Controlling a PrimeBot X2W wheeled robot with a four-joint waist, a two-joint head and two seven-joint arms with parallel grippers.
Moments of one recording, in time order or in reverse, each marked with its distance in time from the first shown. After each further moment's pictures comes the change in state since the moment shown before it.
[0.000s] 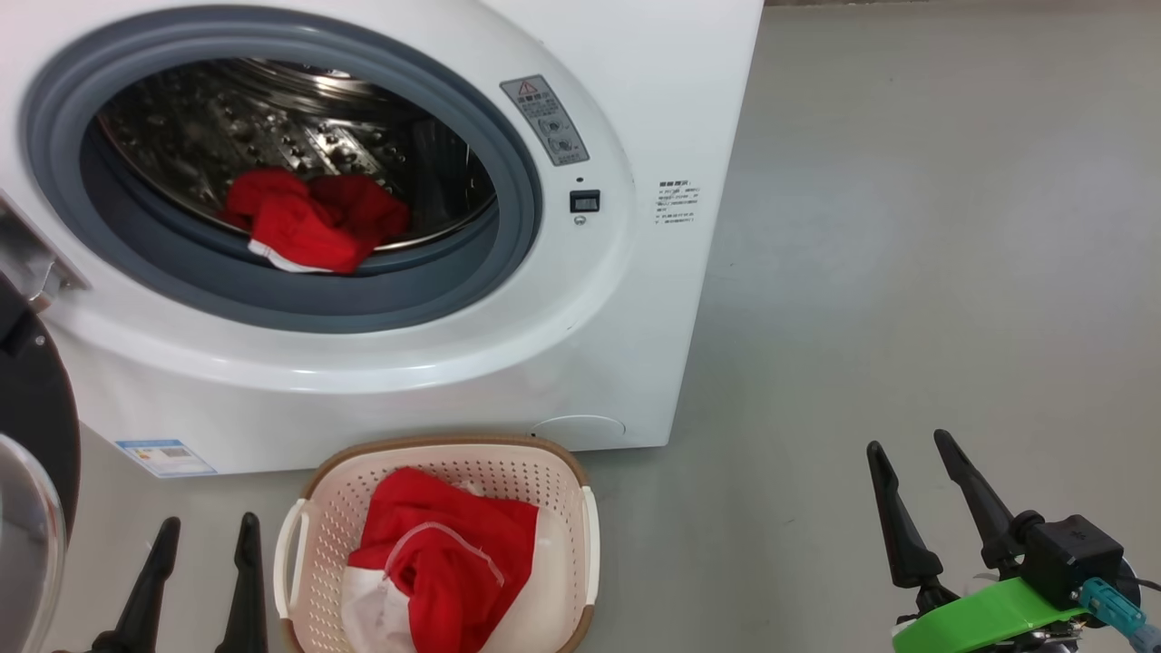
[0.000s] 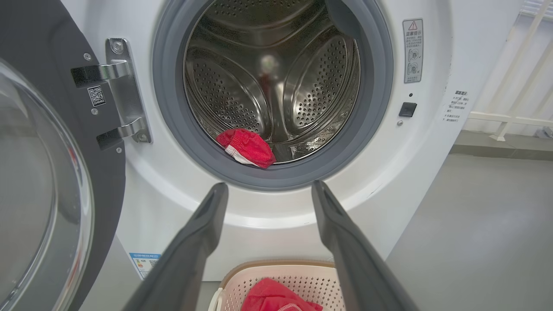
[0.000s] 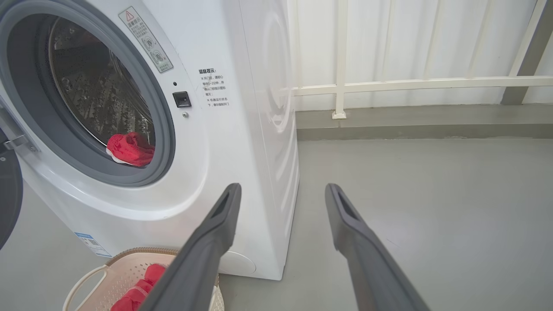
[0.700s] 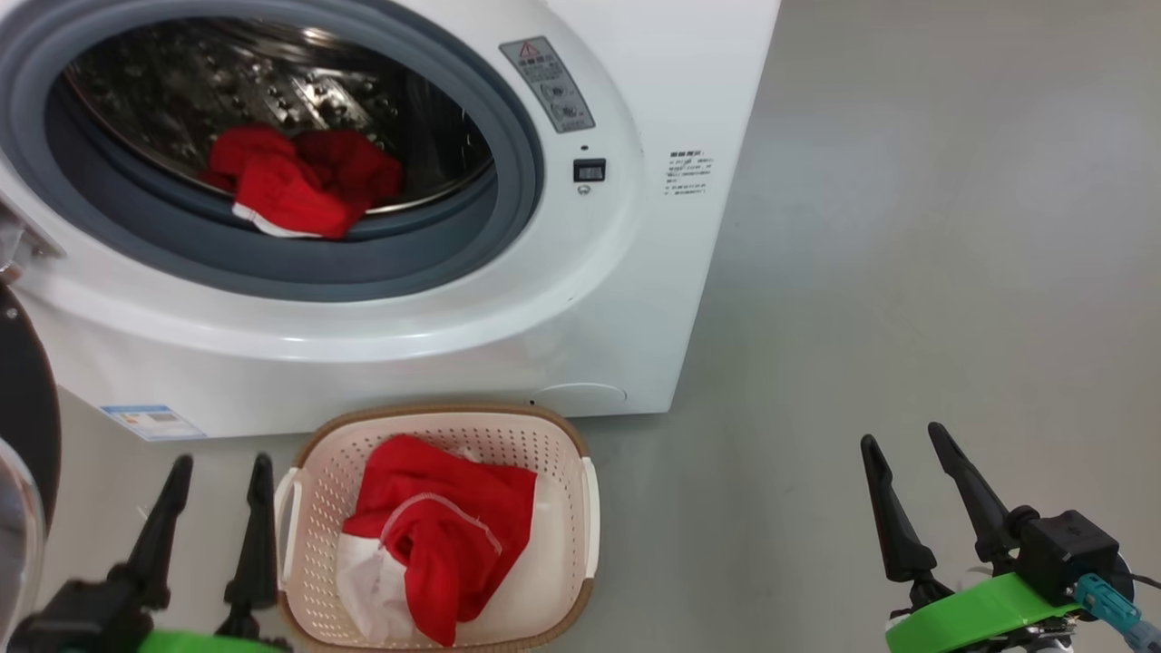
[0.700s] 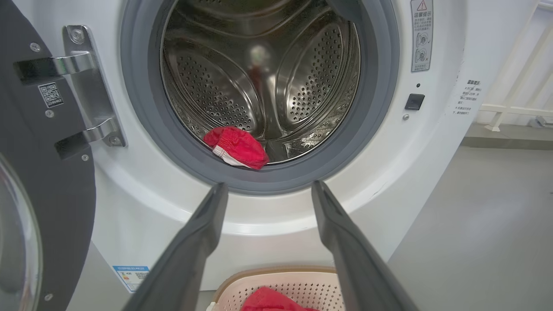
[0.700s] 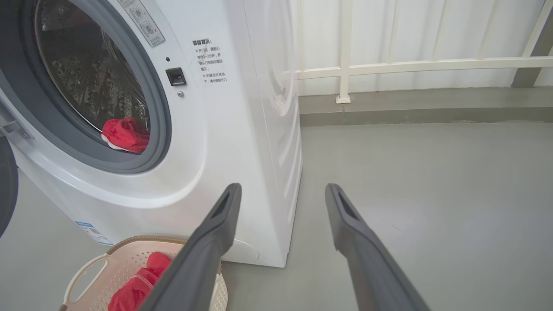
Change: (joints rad) left arm -0.119 0.025 -0.041 0.061 0.000 0.000 0.000; right arm -0.006 0.012 0.002 -0.012 -0.007 0.000 0.000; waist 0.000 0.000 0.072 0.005
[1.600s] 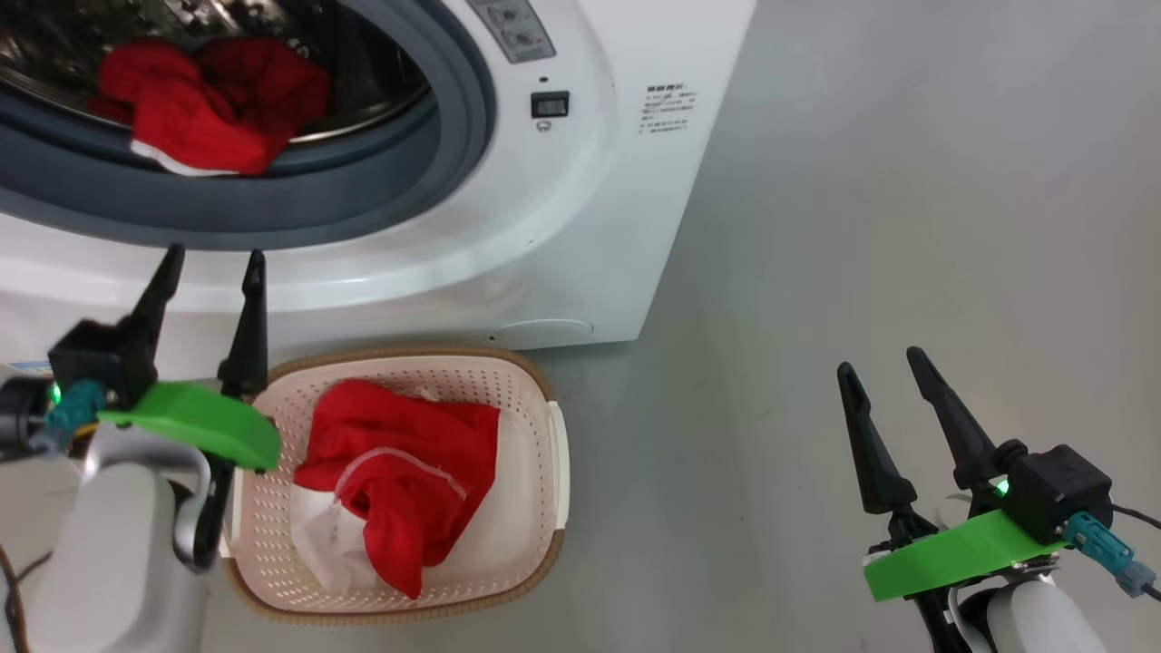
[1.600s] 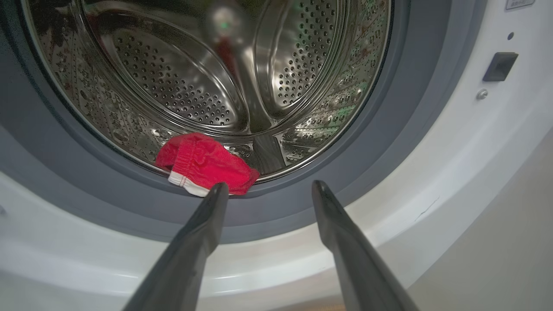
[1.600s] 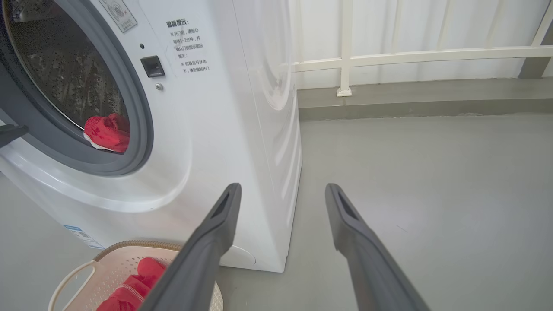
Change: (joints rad) left arm -0.548 0.068 -0.122 0.459 0.044 0.000 0.000; right arm -0.119 0.005 0.036 -0.012 0.011 0.000 0.000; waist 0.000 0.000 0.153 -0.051
